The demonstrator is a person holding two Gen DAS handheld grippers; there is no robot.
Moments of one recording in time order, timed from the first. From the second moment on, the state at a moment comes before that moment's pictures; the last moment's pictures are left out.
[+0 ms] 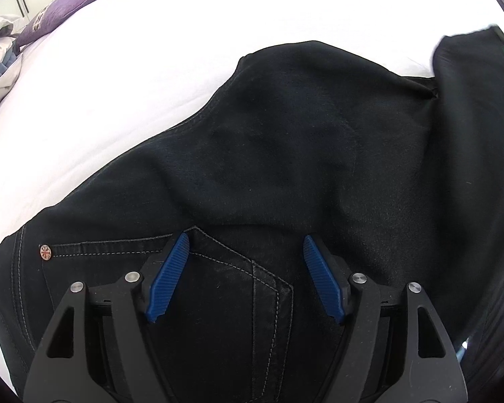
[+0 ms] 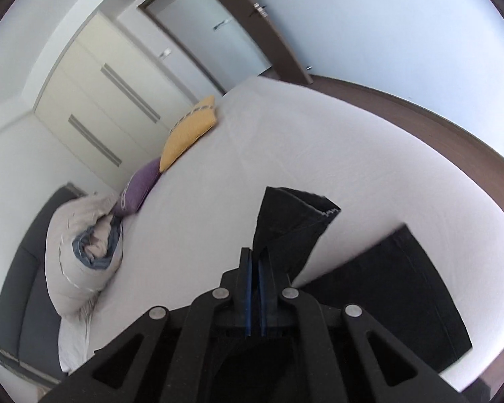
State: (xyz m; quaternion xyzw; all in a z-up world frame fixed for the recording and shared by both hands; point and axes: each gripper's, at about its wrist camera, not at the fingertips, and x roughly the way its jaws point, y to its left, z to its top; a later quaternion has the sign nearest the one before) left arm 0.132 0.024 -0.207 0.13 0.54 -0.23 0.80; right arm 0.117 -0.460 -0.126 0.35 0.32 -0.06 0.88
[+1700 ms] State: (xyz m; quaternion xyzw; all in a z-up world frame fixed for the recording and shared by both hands) left arm 0.135 -0.015 -0.221 0.12 0.54 -0.18 0.81; right arm 0.179 -0.563 -0.241 0.32 0.49 0.05 0.81
